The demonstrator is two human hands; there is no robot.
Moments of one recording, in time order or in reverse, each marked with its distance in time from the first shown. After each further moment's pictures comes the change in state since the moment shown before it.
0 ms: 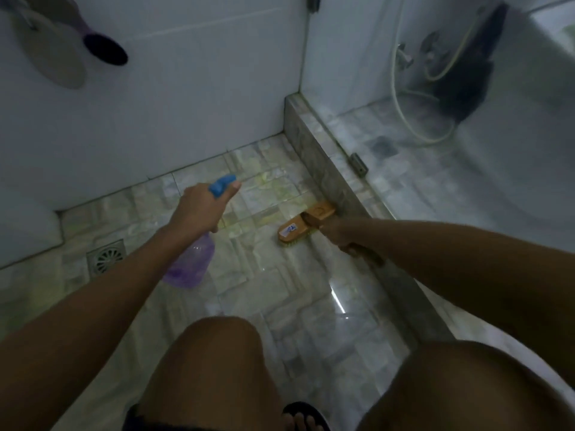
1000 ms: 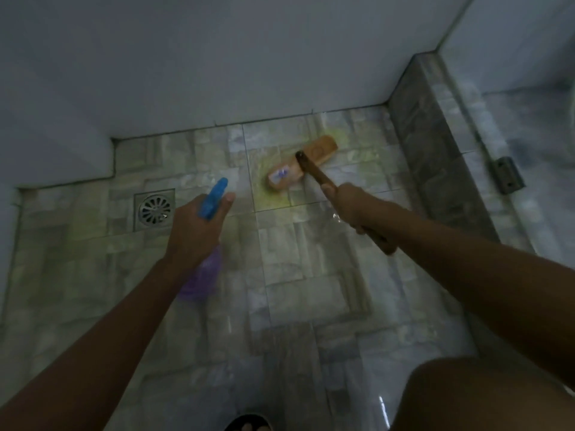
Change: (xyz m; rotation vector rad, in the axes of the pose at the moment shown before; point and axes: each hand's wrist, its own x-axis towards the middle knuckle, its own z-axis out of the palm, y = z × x) left_hand -0.012 -0.195 0.025 -0.281 0.373 -0.127; right_hand 0.047 -0.158 0.065 -0.150 0.047 -0.426
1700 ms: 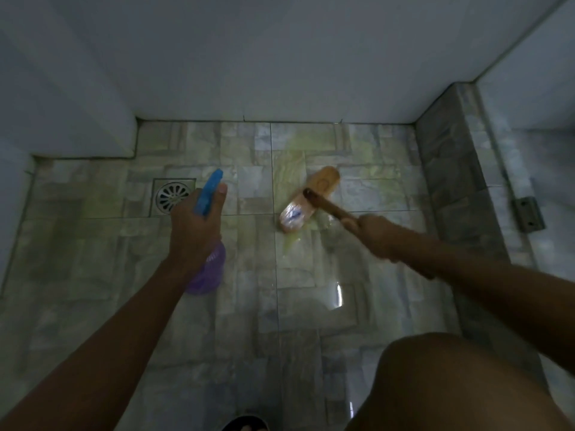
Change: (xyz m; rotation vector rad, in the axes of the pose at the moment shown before) left_hand 0.001 -0.018 -0.022 -0.161 0.200 0.006; right_hand -0.031 -0.004 -0.003 -0.310 -0.121 -0.073
